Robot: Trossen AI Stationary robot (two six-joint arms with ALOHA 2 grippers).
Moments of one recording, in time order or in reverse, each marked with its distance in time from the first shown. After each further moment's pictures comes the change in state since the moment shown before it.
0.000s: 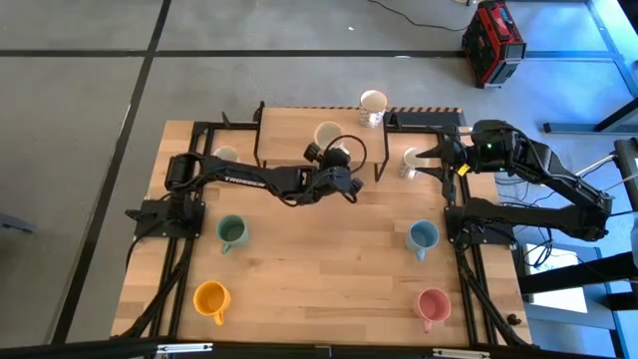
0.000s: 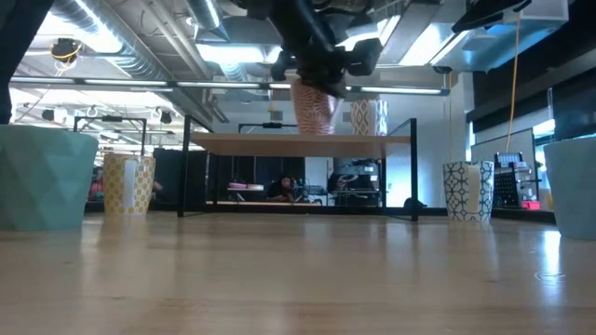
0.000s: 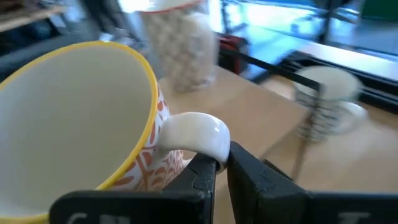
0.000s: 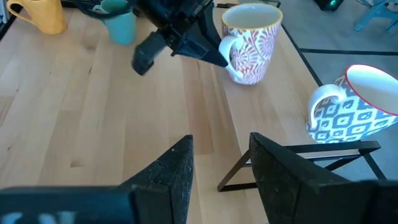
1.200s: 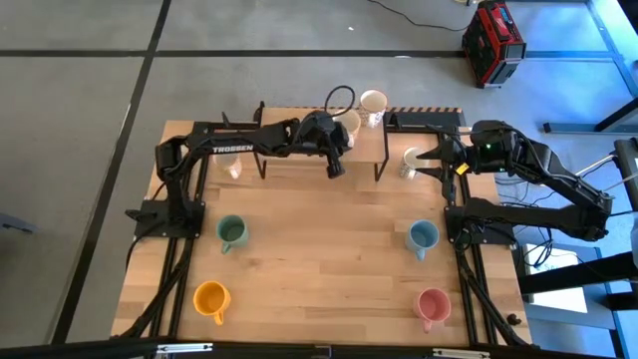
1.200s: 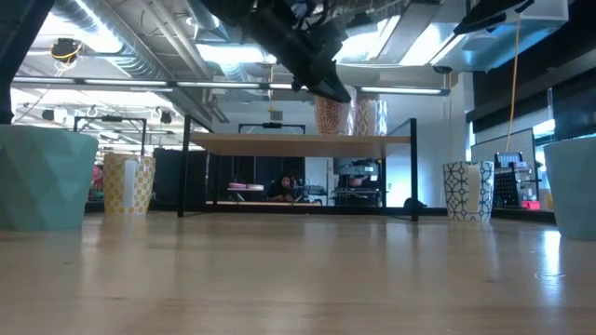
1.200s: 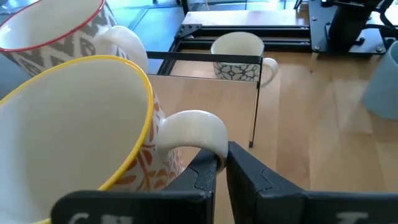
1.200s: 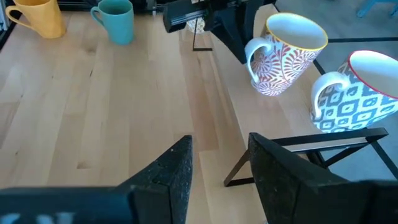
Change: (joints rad) left arm 0.298 -0.084 0.000 -0.069 0.812 0.492; right arm 0.000 0.000 0.000 -0.017 0.000 0.054
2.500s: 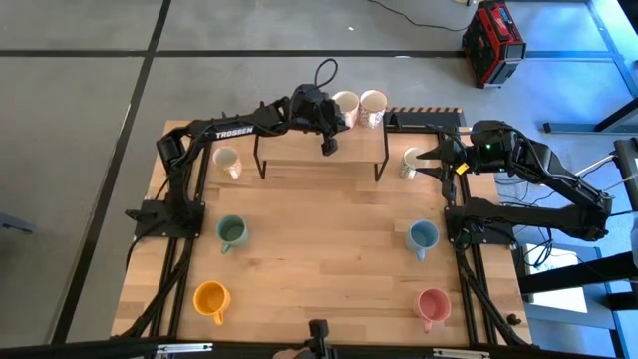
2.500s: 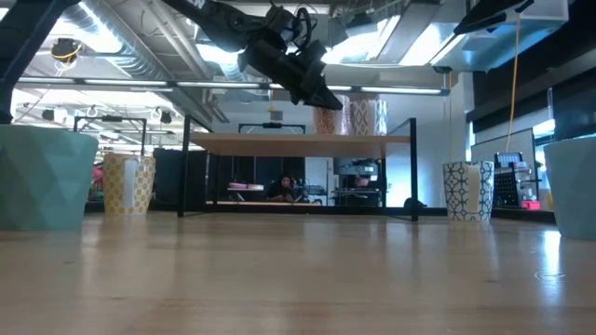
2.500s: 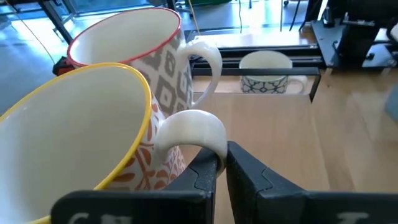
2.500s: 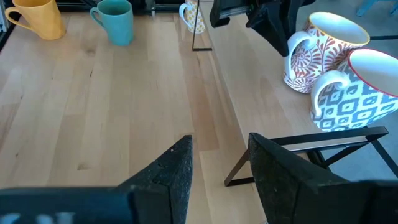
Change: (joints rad) left arm 0.188 0.039 -0.003 0.180 0.248 0.133; right arm 0.000 0.000 0.000 0.001 0.002 0.008
